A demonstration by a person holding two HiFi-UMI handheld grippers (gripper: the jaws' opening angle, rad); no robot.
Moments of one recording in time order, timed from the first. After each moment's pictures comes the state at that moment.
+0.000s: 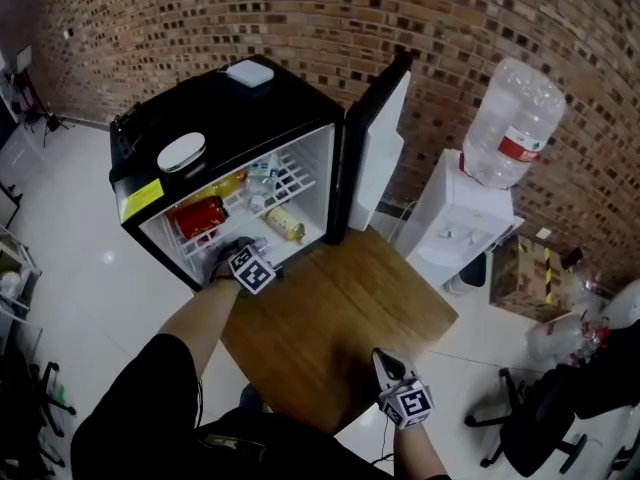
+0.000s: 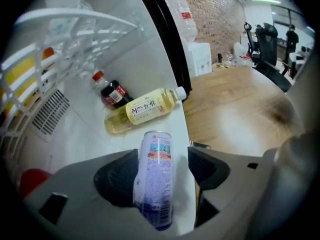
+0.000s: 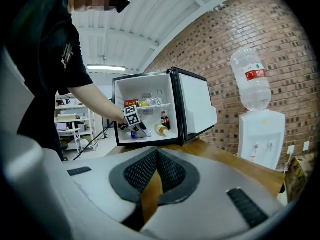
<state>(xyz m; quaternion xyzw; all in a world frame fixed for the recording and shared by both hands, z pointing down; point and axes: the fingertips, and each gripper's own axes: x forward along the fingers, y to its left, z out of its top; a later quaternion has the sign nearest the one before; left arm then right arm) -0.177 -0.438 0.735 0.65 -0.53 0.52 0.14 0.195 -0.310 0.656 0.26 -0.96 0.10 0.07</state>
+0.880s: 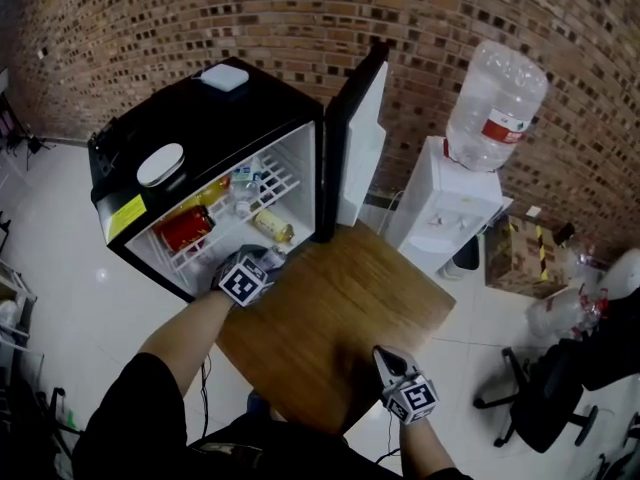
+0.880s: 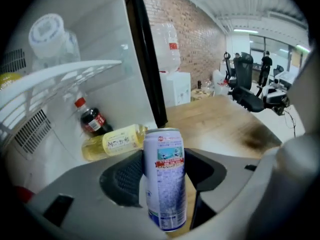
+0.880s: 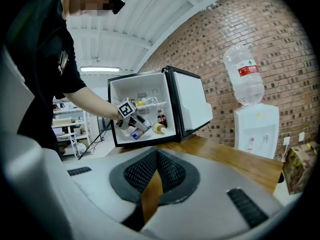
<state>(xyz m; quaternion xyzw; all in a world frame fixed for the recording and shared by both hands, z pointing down) -0.100 -0.442 0.691 0.78 -0.45 0.40 0.13 0.197 -0.309 0.667 0.29 -0.95 0.12 0.06</state>
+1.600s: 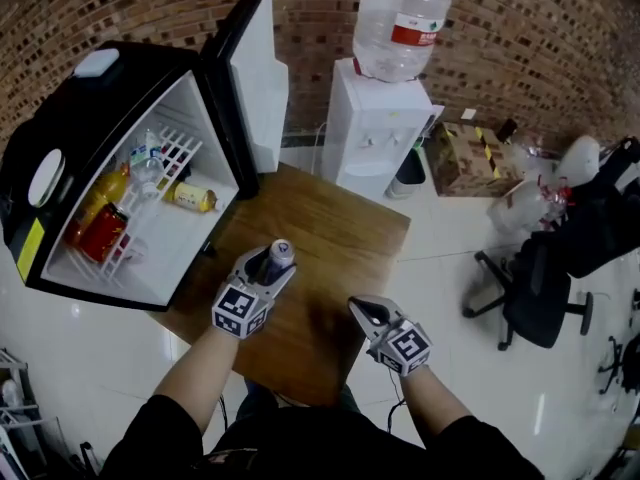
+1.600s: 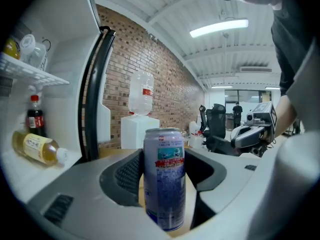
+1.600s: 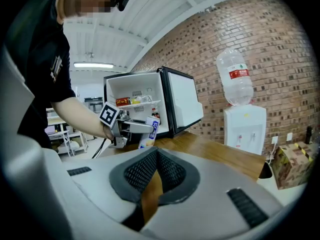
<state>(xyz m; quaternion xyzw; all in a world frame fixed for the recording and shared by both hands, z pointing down) 0.096 -0.391 0.673 0.91 -0.38 0.11 0.09 0.229 -0.296 0.675 0.33 -0.93 0.12 0.08</state>
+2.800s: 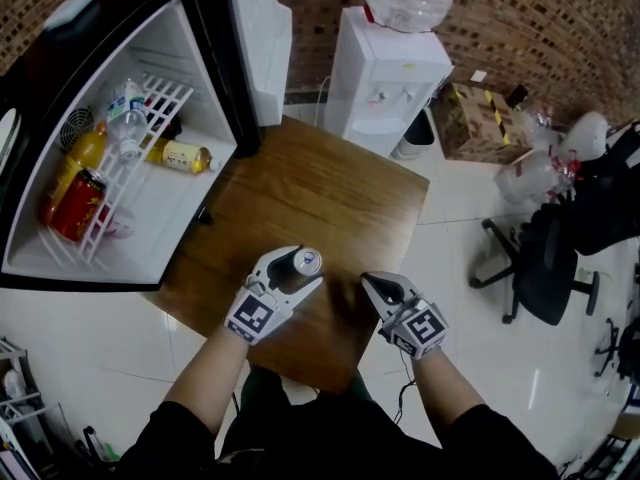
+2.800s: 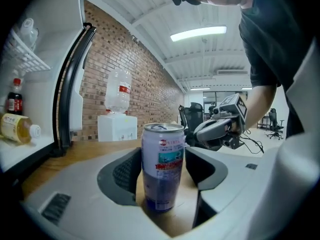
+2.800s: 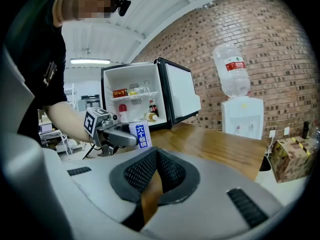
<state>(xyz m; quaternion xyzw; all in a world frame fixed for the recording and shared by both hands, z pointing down) 0.134 -0.322 0.734 0.96 -0.27 0.10 0.05 0.224 -0.294 0.730 0.34 -0.92 0.13 0.10</state>
